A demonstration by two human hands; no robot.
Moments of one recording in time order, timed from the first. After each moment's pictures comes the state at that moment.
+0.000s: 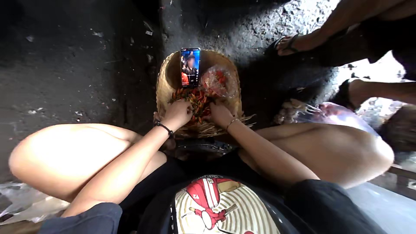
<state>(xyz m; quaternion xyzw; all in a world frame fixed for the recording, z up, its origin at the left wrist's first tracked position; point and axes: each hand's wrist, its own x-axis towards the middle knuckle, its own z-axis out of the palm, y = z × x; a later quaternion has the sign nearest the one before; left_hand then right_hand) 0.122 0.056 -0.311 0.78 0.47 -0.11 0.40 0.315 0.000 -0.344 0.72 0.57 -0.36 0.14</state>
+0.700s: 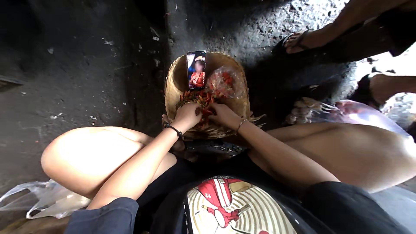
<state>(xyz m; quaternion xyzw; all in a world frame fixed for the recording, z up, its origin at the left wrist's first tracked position) 0.123 0.056 -0.310 0.77 0.47 -0.09 0.43 0.311 0.006 -0.339 0.65 0.61 -0.46 0.00</state>
